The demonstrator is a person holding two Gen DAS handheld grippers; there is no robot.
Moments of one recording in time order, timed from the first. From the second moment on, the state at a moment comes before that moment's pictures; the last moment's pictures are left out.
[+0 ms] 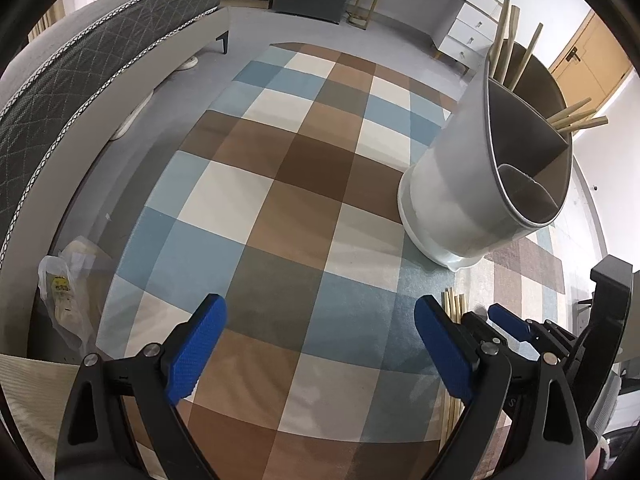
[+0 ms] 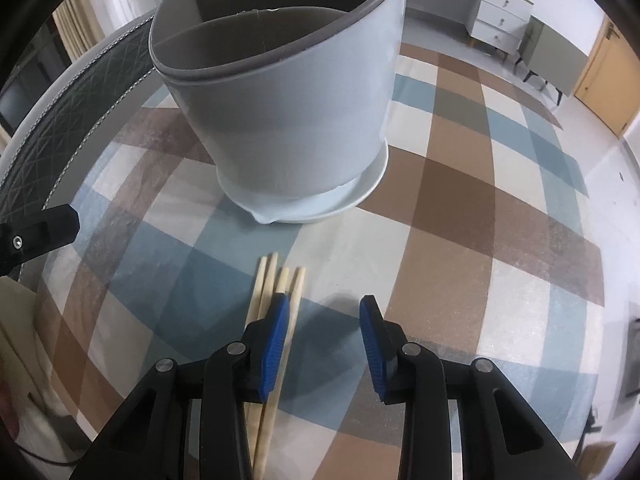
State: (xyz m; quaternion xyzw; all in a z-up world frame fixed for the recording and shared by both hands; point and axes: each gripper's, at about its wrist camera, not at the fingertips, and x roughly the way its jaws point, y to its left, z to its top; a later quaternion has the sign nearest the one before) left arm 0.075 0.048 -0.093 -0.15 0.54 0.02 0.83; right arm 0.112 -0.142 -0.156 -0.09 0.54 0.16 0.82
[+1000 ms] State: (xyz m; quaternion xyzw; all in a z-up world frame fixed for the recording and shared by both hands) left arm 0.069 0.003 -0.119 -0.14 0.58 -0.07 0.80; right arm 0.113 -0.247 -0.122 0.20 0.48 0.13 0.84
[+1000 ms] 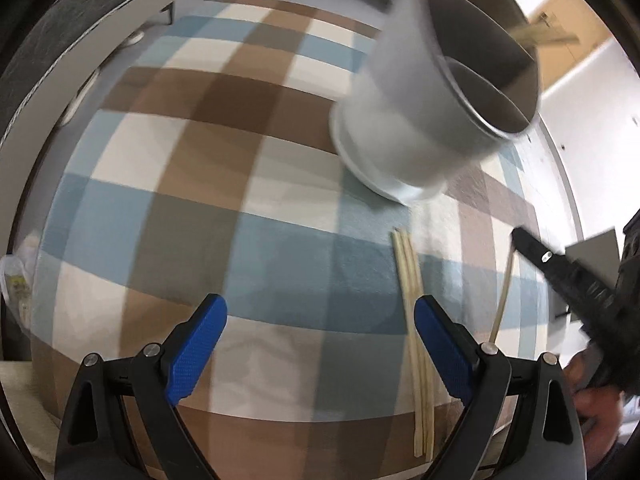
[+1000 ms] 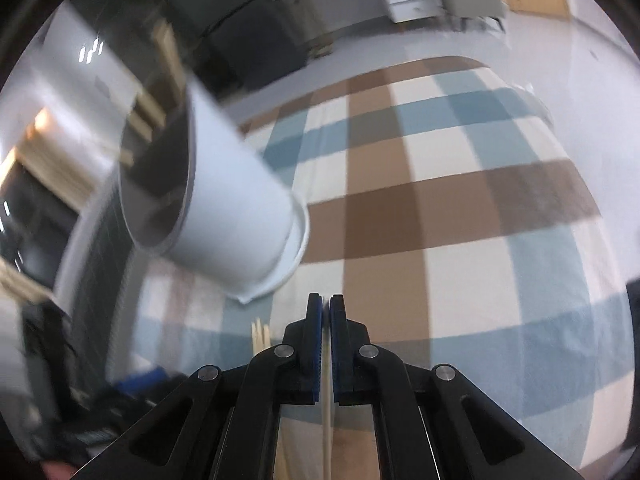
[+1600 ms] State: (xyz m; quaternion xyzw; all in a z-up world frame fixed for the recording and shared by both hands) left arm 0.077 -0.039 -0.140 -0.08 0.61 -0.01 0.79; right arm 0.088 -0.293 -0.084 0.29 0.41 0.13 0.86
